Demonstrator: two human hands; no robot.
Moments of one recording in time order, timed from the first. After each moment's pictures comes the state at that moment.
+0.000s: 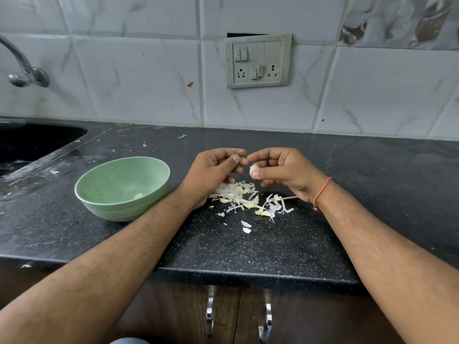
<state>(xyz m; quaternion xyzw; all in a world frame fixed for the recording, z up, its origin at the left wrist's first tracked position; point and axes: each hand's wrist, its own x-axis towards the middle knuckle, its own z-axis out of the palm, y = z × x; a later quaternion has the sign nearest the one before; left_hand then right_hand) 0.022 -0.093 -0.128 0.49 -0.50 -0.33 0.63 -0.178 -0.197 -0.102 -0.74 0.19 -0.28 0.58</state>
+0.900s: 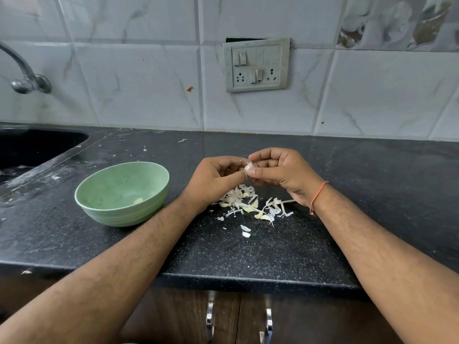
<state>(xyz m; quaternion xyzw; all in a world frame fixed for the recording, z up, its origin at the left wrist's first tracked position) 0.017 -0.092 -0.132 0.50 -0.58 -0.24 0.59 -0.172 -0.185 -0.099 -0.71 0.22 -0.34 0.58</state>
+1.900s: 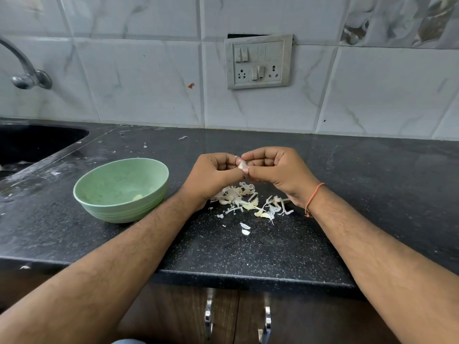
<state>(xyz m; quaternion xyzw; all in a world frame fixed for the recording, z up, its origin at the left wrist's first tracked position) 0.015 -0.086 -0.126 0.52 -0.52 -0.30 0.61 -0.165 -0.176 -0.101 -0.74 0.20 -0.35 0.53</state>
